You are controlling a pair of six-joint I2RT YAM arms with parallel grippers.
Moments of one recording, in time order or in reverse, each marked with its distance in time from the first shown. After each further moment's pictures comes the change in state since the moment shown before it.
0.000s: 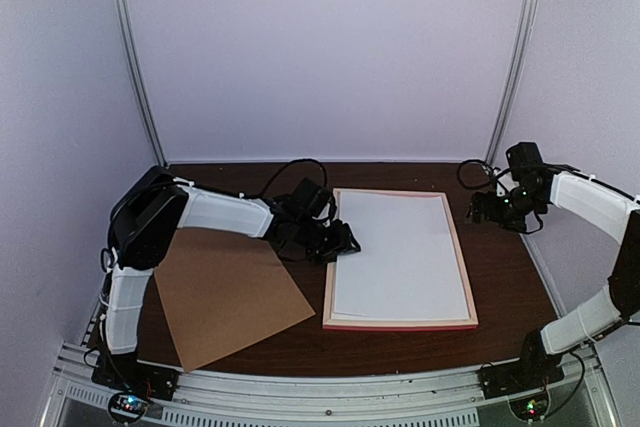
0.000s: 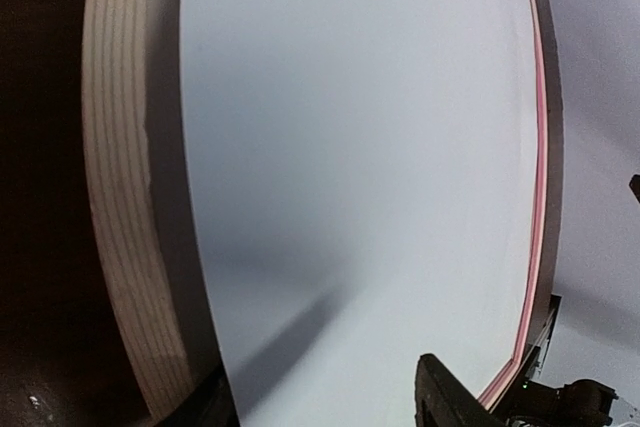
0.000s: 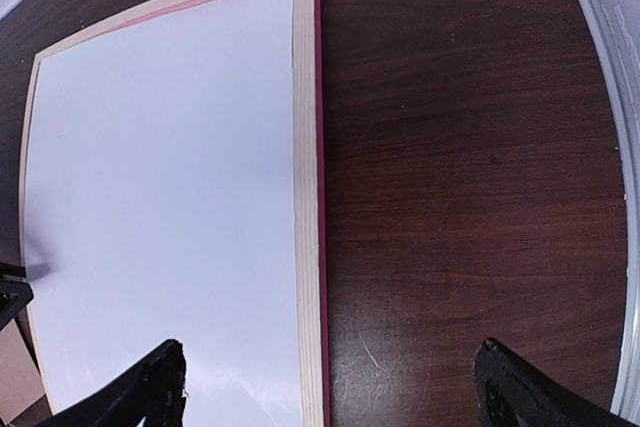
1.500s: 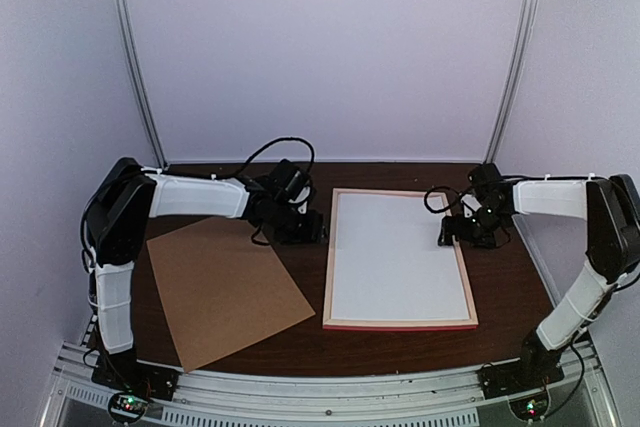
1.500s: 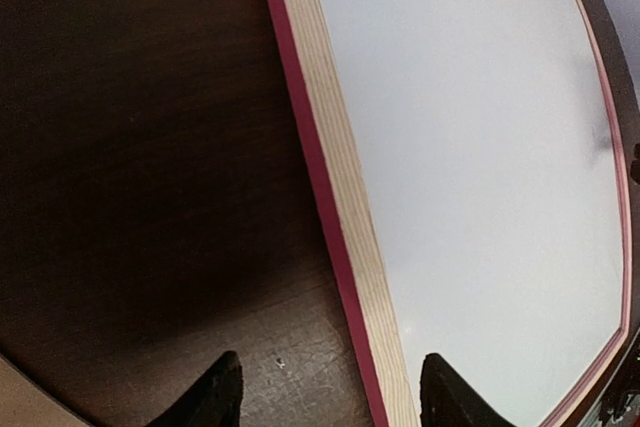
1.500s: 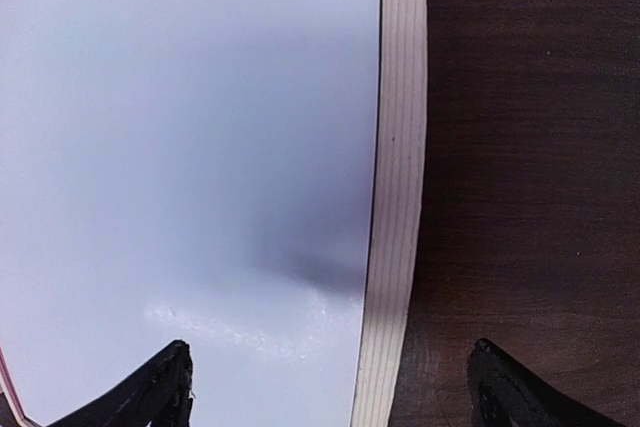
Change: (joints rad) left arm 0.087 -0.134 -0.026 -0.237 -0.157 0.367; right arm 0.145 0.235 -0.047 0.154 0.014 0.037
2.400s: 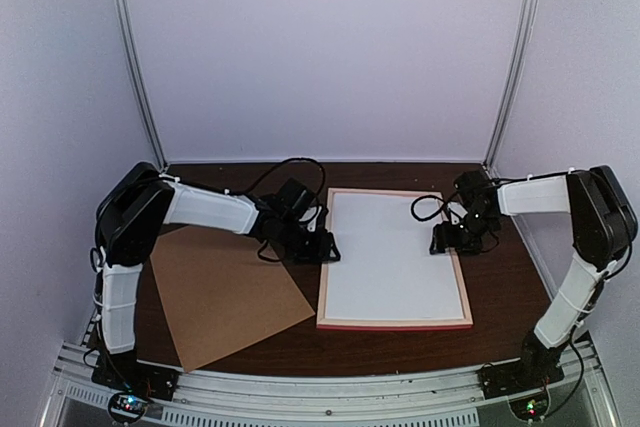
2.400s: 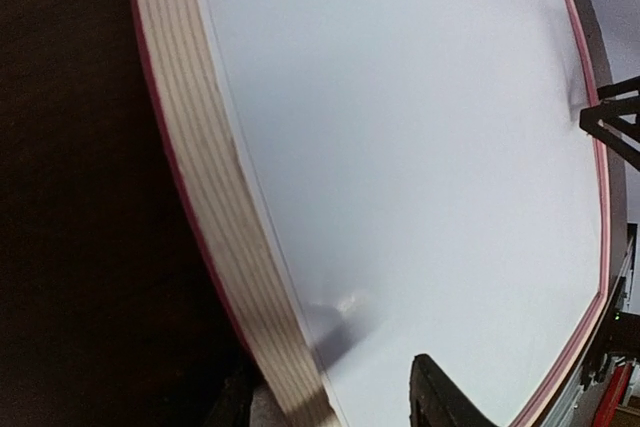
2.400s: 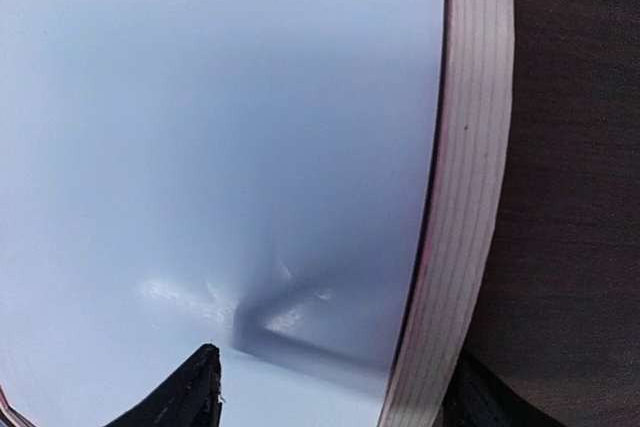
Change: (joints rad) left arm -0.040 0.069 -0.056 0.124 0.167 -0.040; right arm 0.054 0.114 0.016 0.043 -0.040 0.002
